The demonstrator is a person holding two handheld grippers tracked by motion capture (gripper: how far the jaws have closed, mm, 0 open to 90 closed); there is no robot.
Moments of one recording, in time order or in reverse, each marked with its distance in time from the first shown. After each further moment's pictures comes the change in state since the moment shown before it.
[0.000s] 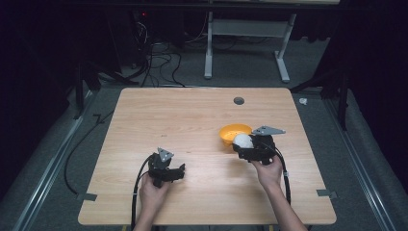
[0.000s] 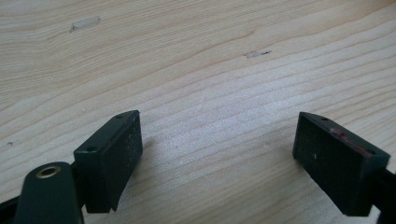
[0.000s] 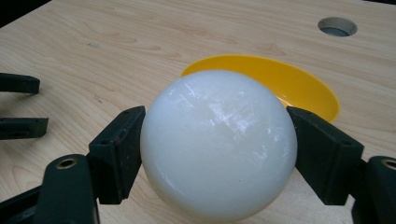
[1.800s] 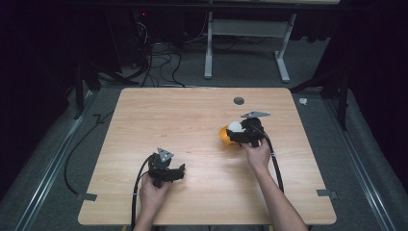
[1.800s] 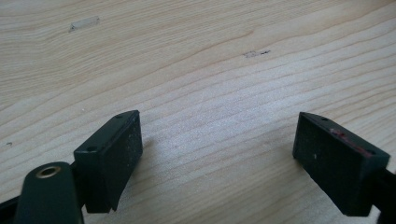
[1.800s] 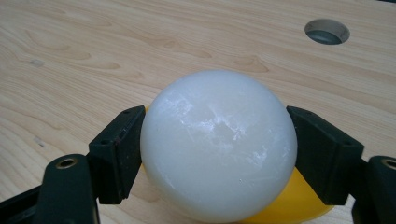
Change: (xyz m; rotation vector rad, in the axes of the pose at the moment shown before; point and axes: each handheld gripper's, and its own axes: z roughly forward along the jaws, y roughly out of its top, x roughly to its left) left arm 0.000 0.000 0.000 -0.001 -0.002 0.002; right arm -0.016 0.034 0.058 0.060 -0.079 0.037
